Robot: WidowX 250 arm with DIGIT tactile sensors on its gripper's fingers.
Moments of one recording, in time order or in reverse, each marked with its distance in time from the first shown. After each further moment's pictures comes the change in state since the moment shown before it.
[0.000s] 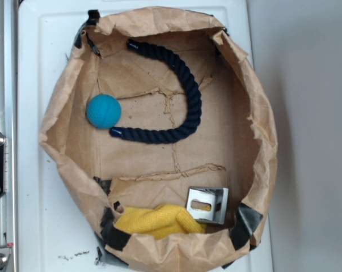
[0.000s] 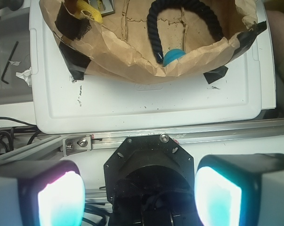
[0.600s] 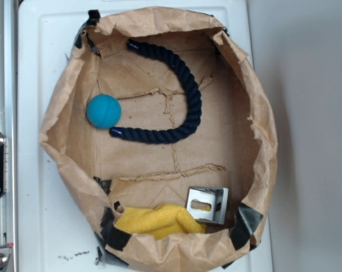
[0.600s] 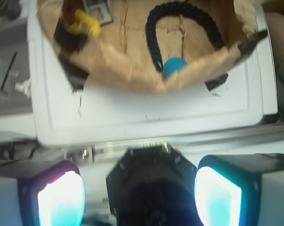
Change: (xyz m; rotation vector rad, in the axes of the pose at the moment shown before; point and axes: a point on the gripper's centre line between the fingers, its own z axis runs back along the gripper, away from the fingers) arm 0.036 0.002 -0.016 0.018 -0.010 0.086
